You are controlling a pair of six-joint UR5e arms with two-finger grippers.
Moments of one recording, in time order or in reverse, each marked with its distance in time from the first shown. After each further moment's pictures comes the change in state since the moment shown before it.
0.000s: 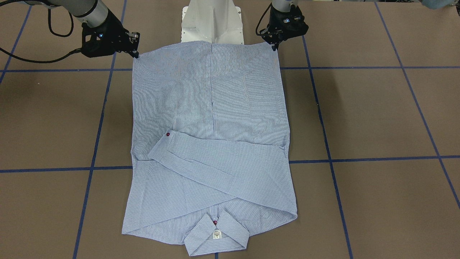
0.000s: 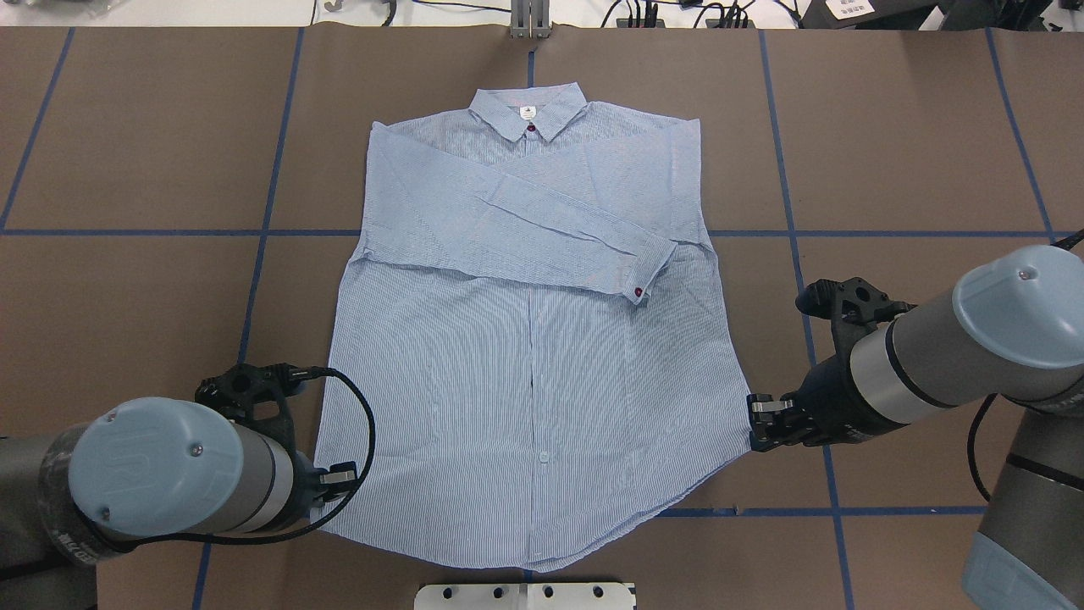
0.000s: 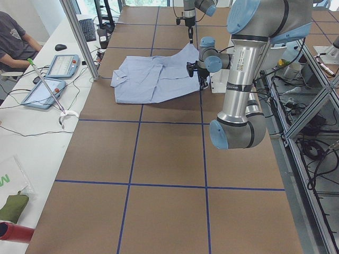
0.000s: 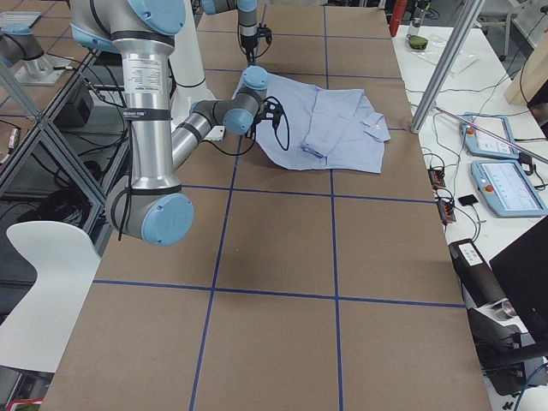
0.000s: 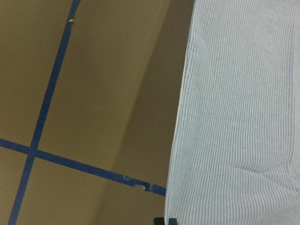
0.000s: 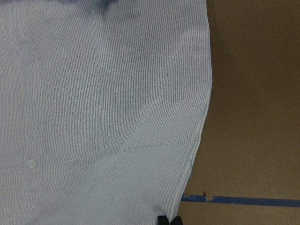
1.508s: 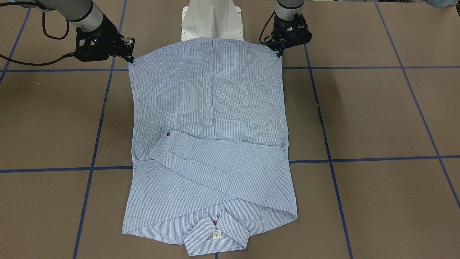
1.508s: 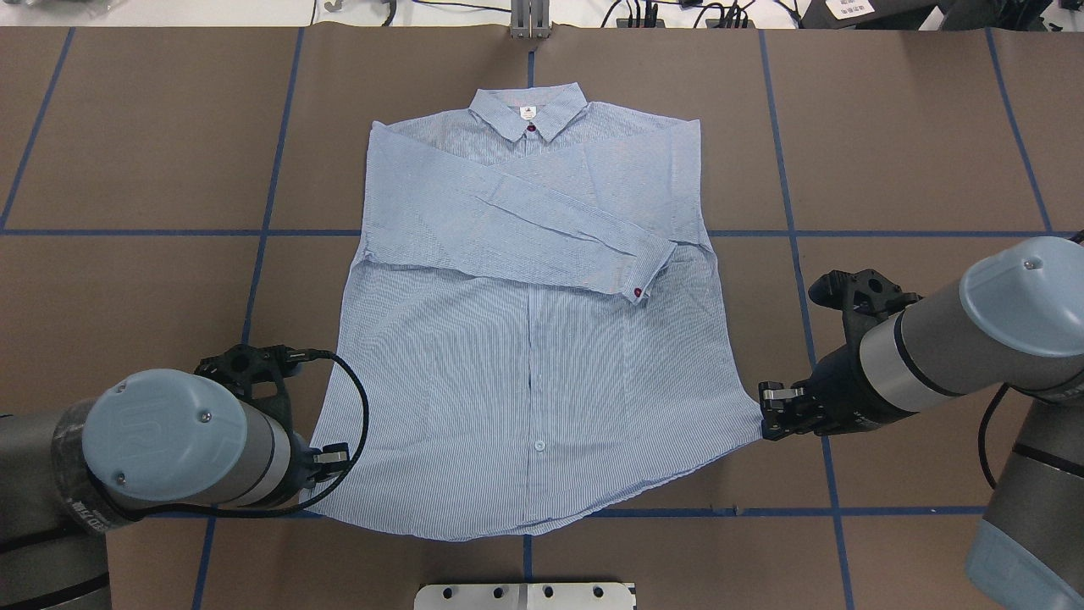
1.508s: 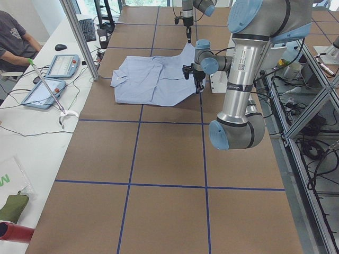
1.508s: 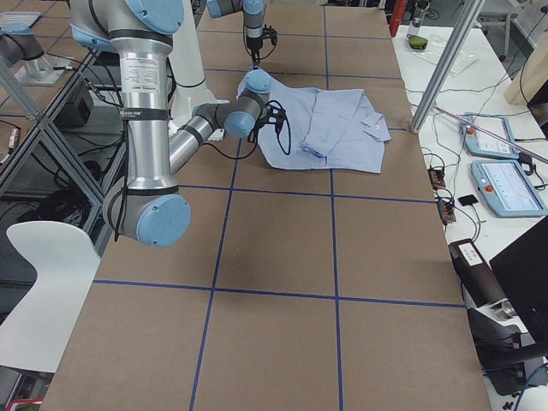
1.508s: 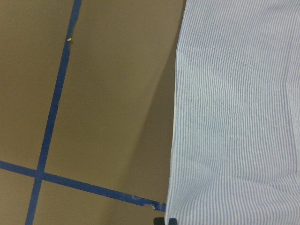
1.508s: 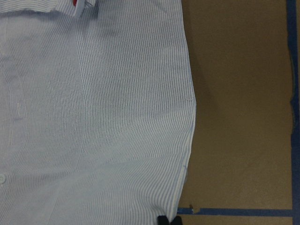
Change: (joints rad) left arm -0.044 0.002 0.037 0.000 -0.013 0.032; right arm 0.028 -0.013 -0.016 -0.002 -0.001 0.000
